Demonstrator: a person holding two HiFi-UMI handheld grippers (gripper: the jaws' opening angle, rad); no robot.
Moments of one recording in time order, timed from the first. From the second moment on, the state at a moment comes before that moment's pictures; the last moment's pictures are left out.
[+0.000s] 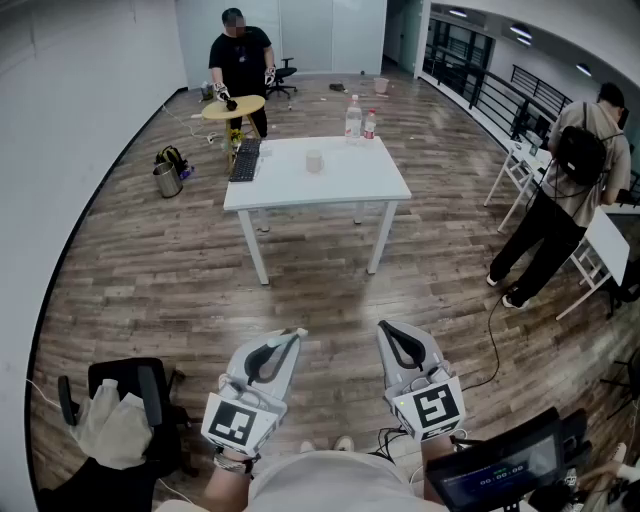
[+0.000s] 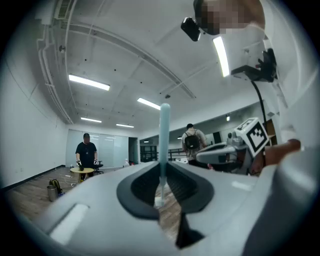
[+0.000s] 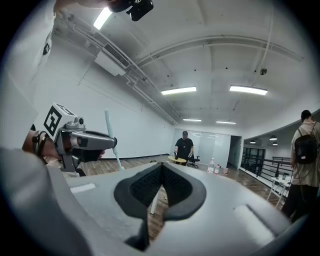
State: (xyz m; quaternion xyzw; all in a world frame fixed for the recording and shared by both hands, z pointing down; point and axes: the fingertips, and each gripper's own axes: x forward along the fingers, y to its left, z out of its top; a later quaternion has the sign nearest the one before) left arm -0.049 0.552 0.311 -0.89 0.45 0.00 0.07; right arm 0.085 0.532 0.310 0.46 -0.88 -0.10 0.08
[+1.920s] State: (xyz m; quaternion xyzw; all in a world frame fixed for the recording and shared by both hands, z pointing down) left arm -0.004 0.562 0.315 -0.87 0.49 0.02 0.06; right arm 0.141 0.540 0.313 0.42 -0.90 -0.10 0.05
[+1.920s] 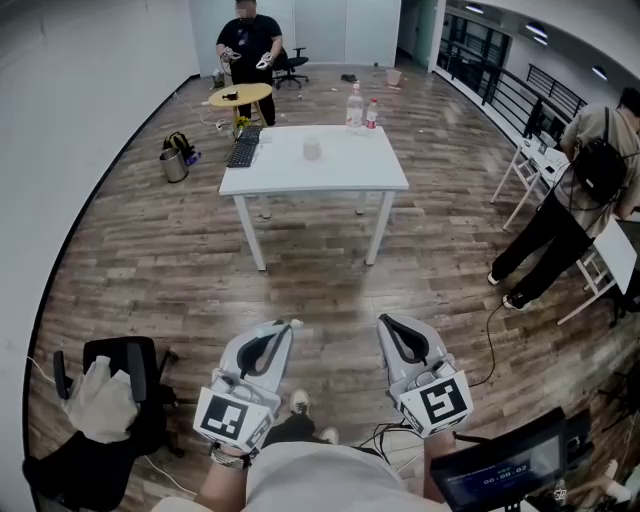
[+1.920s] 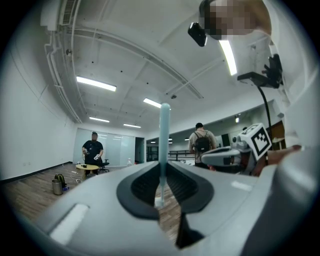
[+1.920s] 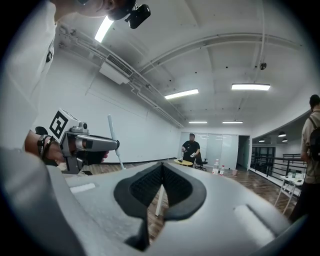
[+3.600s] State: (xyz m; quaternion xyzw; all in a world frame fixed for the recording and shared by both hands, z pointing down) left arm -0.042 0.393 0.320 -0.89 0.46 0.03 0.04; right arm 0.118 0.383 0.318 0.45 -0.89 -0.08 0.07
